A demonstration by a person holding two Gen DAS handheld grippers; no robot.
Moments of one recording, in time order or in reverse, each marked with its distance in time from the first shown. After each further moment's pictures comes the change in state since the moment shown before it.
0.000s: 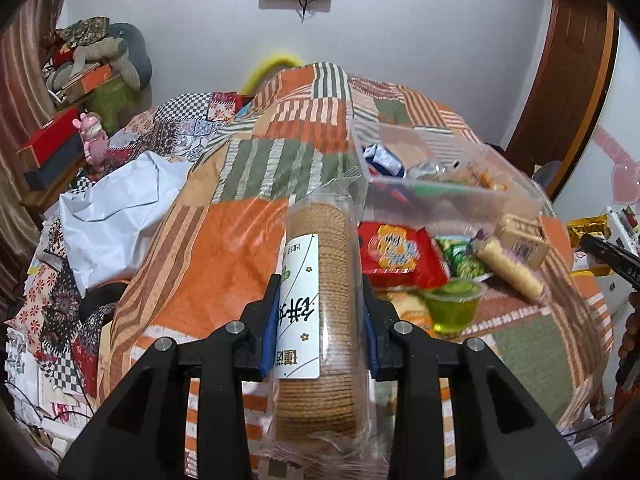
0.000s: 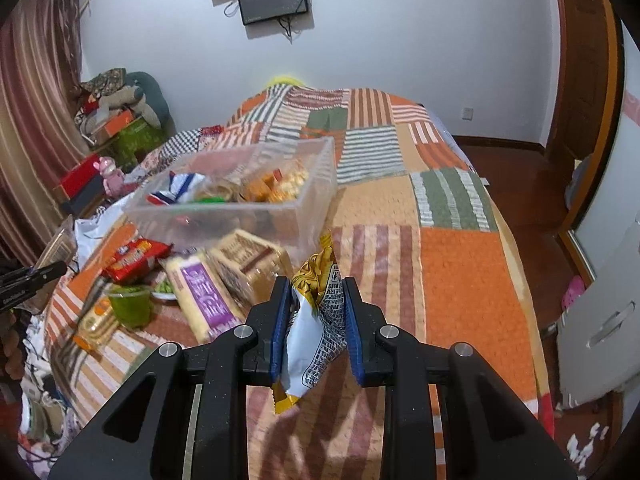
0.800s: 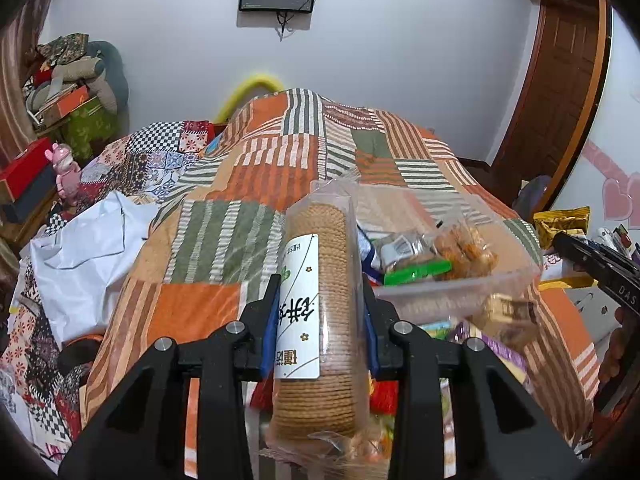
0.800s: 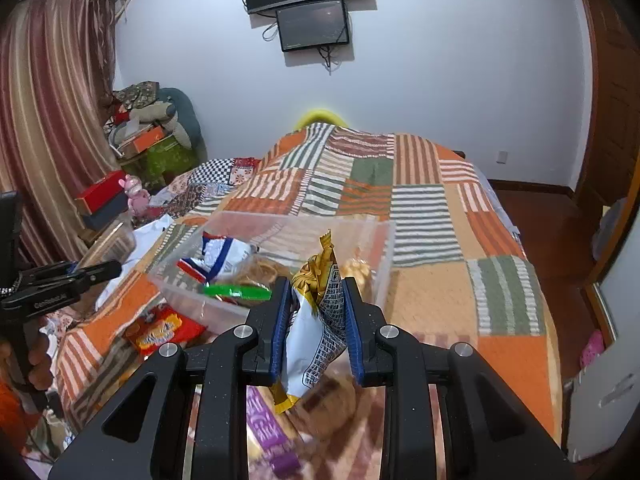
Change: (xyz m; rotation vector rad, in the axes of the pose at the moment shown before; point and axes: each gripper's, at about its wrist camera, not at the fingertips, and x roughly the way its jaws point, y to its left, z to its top) left arm 0.044 -0.034 0.078 0.024 -0.059 -0.052; right arm 0.036 0.040 0.059 -0.085 -0.099 0.096
